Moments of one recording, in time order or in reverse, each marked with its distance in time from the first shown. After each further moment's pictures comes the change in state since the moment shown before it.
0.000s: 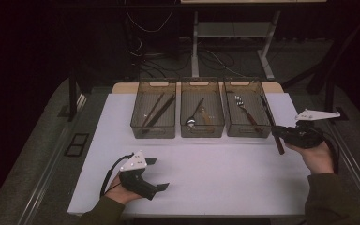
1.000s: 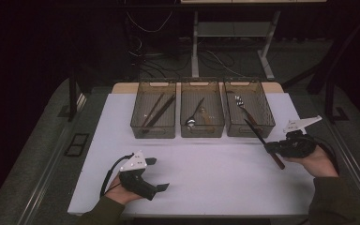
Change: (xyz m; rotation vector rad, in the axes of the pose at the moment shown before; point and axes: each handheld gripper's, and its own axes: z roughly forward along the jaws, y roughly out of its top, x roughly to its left) left arm -0.001 0.000 0.000 -0.002 -0.005 -0.003; right arm 0.008 -0.017 0.014 0.215 0.199 -0.134
